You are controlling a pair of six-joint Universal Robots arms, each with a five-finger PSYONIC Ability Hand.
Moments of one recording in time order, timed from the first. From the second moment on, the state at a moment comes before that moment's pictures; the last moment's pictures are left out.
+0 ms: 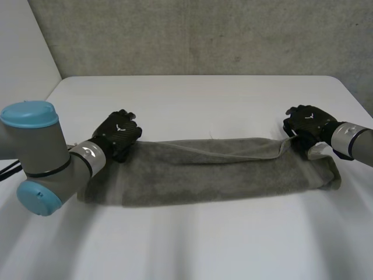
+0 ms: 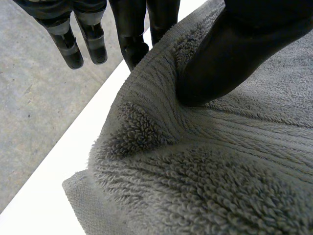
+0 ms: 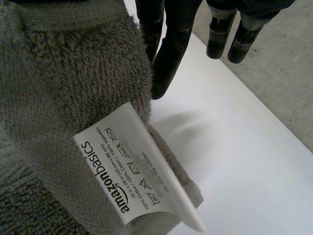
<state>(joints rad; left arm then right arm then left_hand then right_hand) 4.41 -2.17 -1.44 3.30 -1.25 3.79 1.56 -0.72 0.98 0.23 0.96 2.42 1.28 1.34 0.21 0.22 1.16 1.29 1.33 0.16 0.15 1.16</state>
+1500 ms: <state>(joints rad) 4.40 -1.77 -1.83 3.34 -1.40 3.52 1.42 -1.16 1.71 -0.02 1.05 2.30 0.27 0.24 0.21 0.22 0.05 0.27 0.26 0.16 0.15 0.11</state>
